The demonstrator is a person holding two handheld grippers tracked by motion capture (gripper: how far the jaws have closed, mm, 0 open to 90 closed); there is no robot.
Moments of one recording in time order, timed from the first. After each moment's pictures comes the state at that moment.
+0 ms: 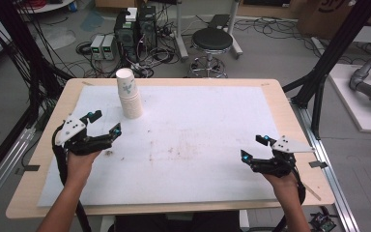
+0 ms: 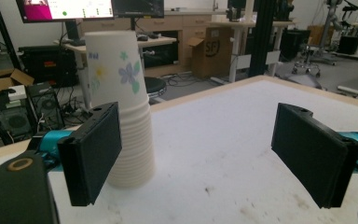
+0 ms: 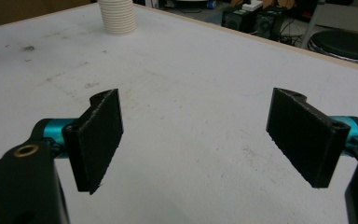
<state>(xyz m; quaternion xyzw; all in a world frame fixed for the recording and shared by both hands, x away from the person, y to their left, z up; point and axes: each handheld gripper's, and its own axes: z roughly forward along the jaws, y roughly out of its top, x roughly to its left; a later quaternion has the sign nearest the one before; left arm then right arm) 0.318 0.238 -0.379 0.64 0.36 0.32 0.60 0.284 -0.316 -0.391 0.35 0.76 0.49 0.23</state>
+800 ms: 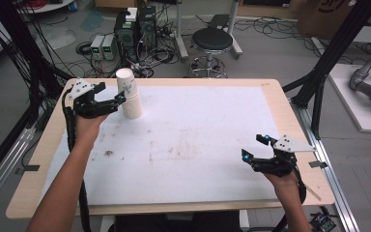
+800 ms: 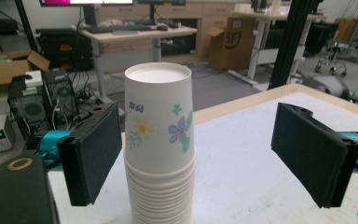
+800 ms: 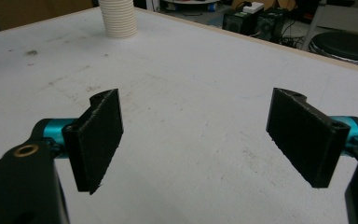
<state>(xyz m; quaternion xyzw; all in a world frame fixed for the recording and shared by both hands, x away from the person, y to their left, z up) 0.407 0.235 -0.346 0.65 0.40 0.31 0.56 0.285 -0.318 -0.390 0.35 0.76 0.50 0.23</state>
